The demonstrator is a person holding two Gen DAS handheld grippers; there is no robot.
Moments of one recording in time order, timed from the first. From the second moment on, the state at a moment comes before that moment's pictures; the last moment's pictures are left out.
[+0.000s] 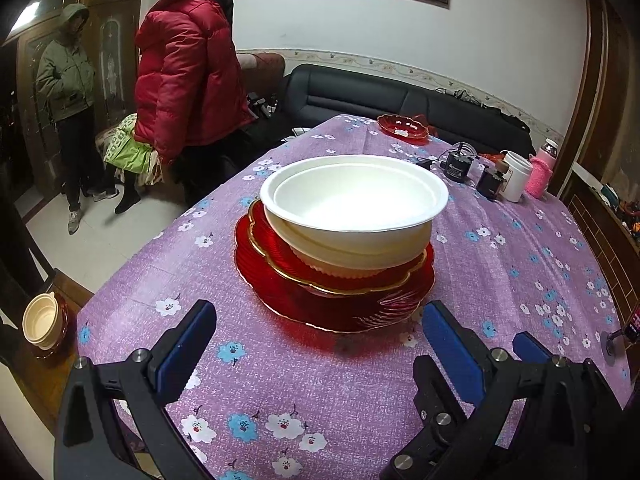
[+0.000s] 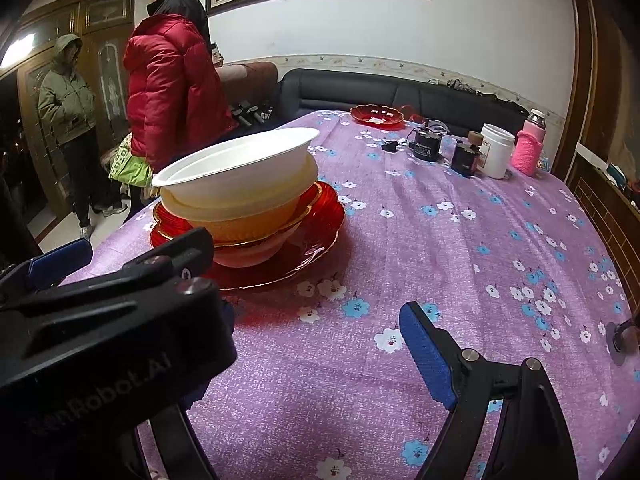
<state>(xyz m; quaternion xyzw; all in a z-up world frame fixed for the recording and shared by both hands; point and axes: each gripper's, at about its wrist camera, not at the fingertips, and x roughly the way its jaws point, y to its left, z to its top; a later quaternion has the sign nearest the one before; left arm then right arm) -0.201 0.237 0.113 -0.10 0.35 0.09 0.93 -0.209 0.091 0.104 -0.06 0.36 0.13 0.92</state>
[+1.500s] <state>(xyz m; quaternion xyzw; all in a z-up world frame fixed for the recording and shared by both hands) -0.210 0.244 0.117 -0.09 0.35 0.13 0.93 -0.215 0.089 0.111 -0.02 0.34 0.16 0.93</state>
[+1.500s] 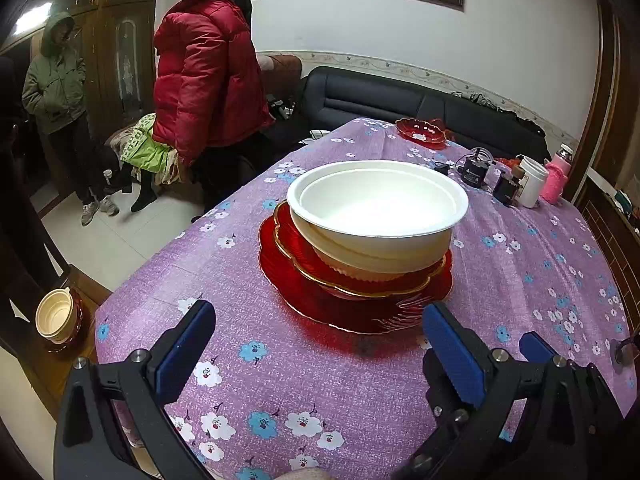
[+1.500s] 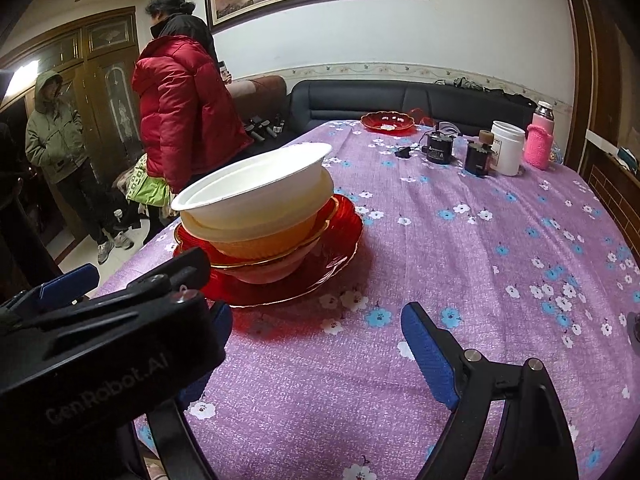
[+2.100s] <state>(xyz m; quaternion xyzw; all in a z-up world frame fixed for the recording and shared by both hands) -0.204 0.274 0.113 -0.11 0.35 0.15 0.92 -0.221 0.106 0.107 -0.04 0.34 0.18 0.92</state>
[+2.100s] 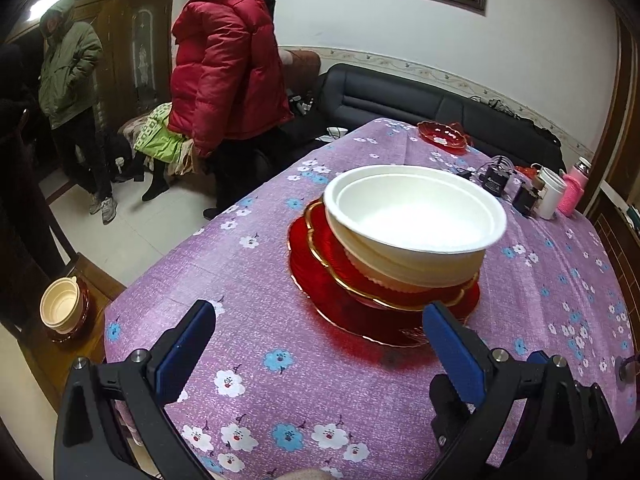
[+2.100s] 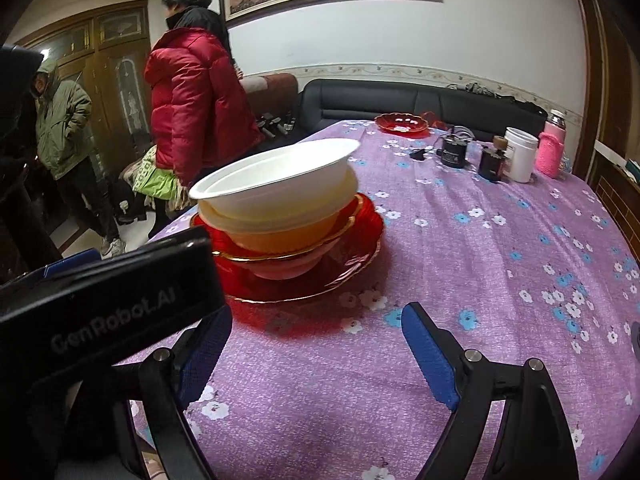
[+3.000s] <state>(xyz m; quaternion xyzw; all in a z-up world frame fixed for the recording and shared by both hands) -0.194 0.303 0.099 -0.13 0.37 0.19 0.90 -0.214 0.144 0.105 -0.07 0.34 0.22 0.91</state>
